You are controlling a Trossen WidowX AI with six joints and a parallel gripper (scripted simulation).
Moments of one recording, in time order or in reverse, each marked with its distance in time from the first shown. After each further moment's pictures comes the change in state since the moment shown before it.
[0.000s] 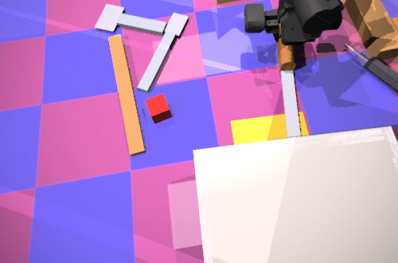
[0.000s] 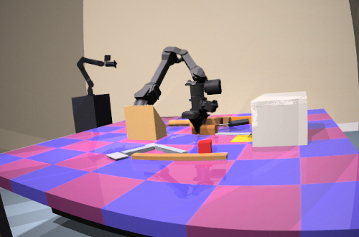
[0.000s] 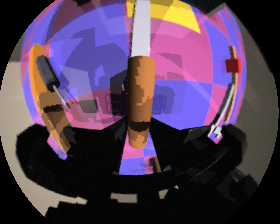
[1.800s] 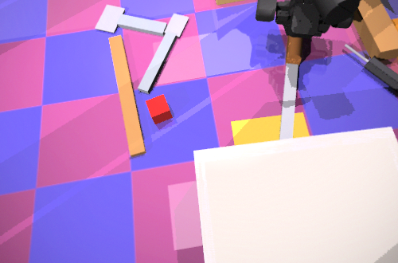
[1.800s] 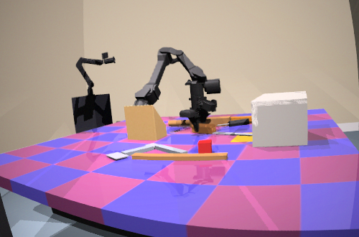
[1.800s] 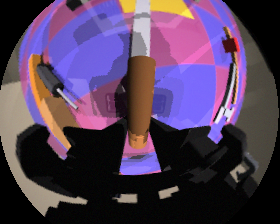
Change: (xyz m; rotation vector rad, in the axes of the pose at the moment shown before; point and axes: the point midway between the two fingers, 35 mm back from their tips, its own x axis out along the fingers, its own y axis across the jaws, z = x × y) arm -0.002 0.025 -0.016 0.168 0.006 0.000
